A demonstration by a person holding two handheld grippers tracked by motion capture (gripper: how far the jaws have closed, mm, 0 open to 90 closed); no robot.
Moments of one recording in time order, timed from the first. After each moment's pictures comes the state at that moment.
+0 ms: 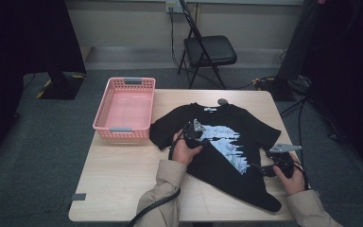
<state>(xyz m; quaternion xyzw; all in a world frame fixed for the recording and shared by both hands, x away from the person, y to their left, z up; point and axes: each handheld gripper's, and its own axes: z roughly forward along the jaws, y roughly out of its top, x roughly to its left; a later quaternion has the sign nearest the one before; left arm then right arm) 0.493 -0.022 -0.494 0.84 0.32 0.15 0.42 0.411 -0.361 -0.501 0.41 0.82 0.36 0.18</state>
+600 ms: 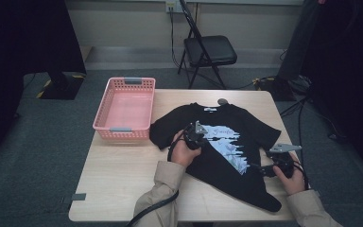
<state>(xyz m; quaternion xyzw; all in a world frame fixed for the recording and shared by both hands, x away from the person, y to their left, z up) 0.475 -0.015 -0.474 0.85 0.29 0.14 0.41 0.411 -0.361 -0.502 0.41 0.82 0.36 0.18</state>
